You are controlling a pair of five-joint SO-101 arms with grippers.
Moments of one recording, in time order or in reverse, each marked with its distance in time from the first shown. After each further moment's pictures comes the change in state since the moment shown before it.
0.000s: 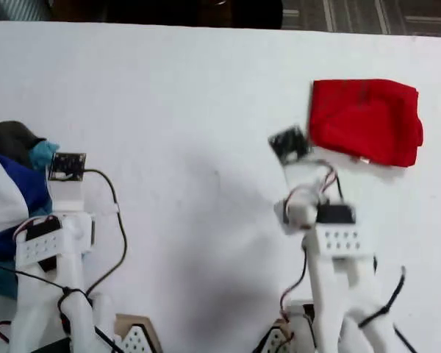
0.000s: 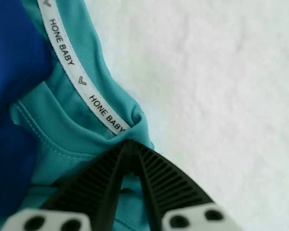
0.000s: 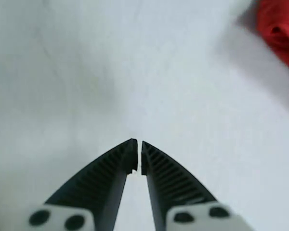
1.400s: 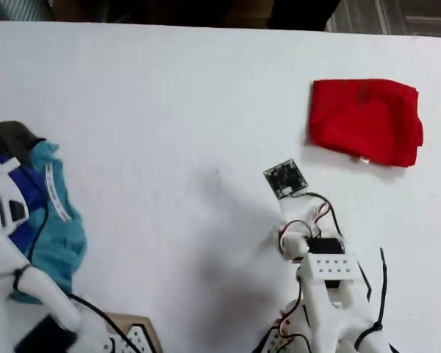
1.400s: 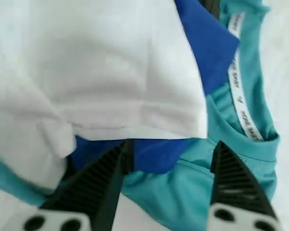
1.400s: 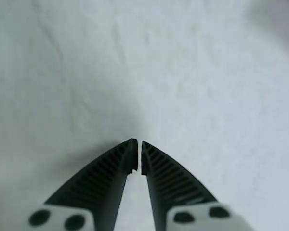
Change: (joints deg) left arm -24.2 11.2 -36.2 22.2 -10.0; right arm -0.1 -4.0 16.7 -14.7 -0.1
